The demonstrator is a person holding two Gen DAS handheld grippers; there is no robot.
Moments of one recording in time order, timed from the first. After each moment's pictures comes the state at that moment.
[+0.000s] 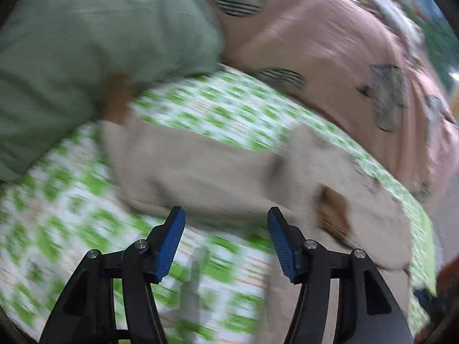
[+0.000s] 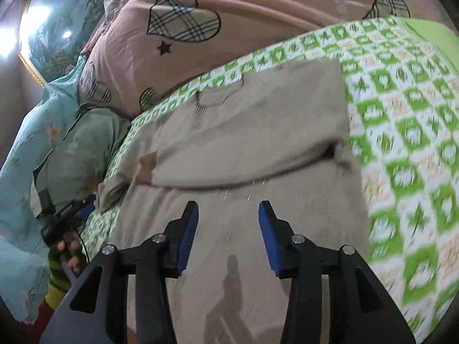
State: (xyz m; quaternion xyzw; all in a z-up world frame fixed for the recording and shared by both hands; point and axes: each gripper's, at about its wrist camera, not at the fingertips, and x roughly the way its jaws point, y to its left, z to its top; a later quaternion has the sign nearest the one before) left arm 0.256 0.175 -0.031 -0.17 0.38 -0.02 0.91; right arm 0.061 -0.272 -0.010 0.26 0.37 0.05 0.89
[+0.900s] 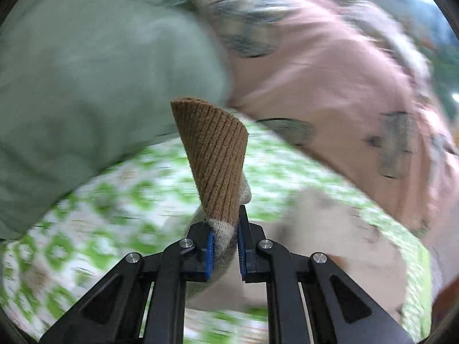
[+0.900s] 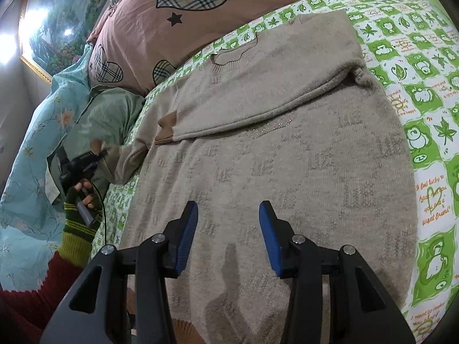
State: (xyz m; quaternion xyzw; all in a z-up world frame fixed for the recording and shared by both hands) left arm 0.286 0.179 0.016 -0.19 0.31 -0.06 0.93; right arm 0.036 -0.233 -0.039 0.30 0.40 0.08 0.86
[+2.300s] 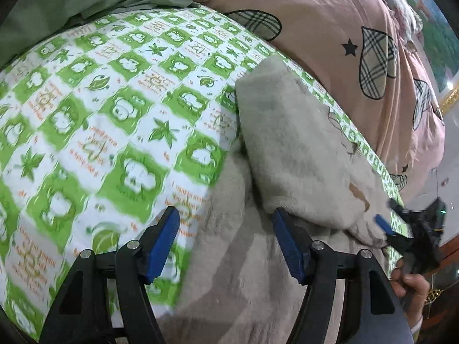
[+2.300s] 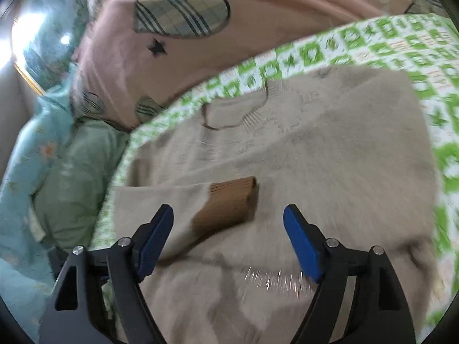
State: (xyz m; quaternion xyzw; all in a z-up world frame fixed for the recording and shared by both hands) left arm 0.249 0.115 -0.091 -0.22 0.46 -0.11 0.86; right arm 0.205 -0.264 -0.037 0.28 0.38 0.07 0.88
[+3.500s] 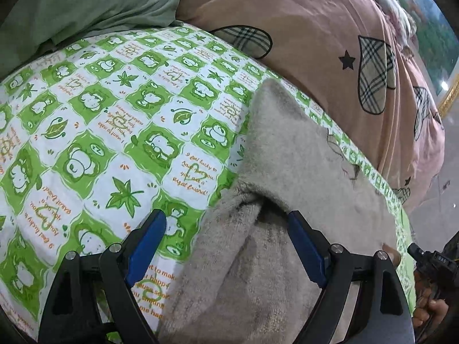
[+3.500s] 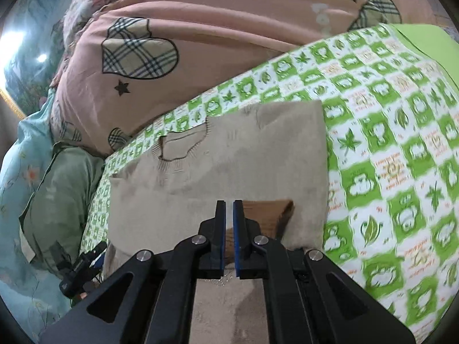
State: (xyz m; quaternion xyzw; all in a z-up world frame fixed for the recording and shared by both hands) left arm 0.279 0.100 -0.092 -0.21 0.41 -0.12 0.88; right arm 0.151 -0.347 0.000 0.29 0.36 -0.02 0.89
